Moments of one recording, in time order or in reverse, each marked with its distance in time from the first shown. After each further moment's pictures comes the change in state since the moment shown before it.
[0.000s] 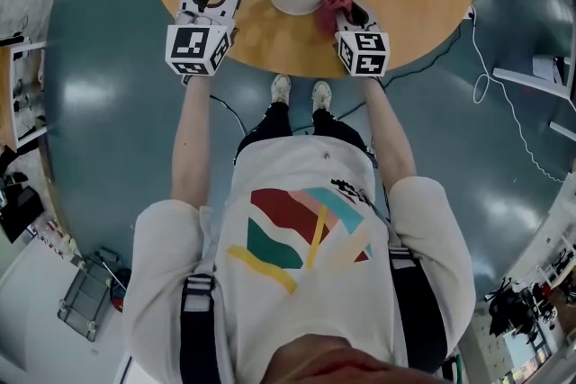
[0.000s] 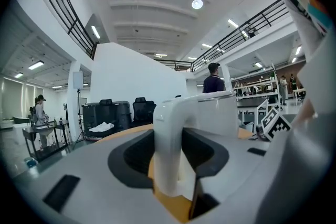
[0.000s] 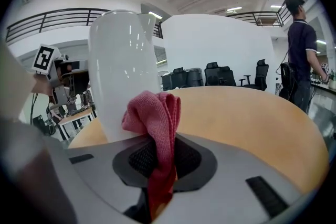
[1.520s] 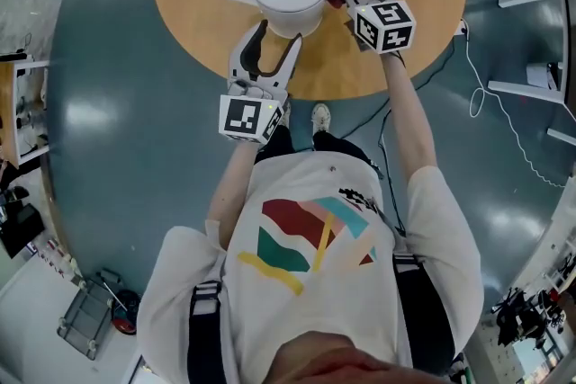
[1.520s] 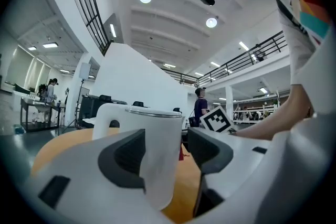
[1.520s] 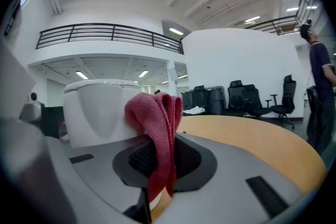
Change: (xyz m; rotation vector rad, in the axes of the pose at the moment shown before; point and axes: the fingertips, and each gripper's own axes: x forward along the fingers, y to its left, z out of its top) left arm -0.024 -0.110 0.023 -0.216 -0.121 -0.018; right arm 0.024 -0.013 0.154 -0.122 -0.174 0.217
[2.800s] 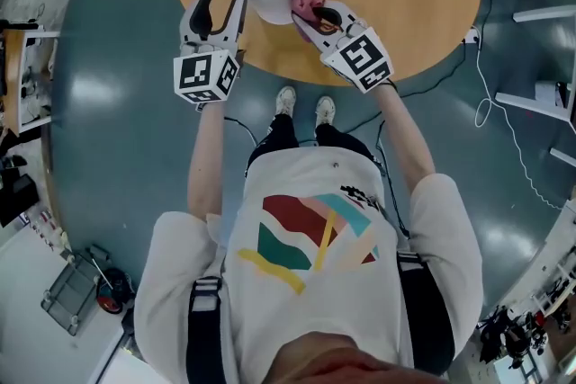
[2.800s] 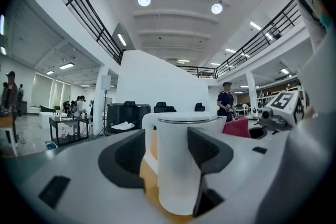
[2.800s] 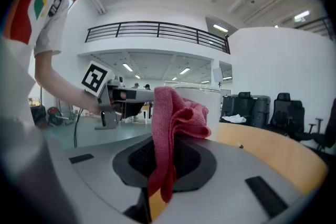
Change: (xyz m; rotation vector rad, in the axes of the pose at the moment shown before) left arm -0.031 0.102 0.025 0.102 0.025 0.264; right arm -0.048 0.165 -0.017 -0.255 0.023 0.415
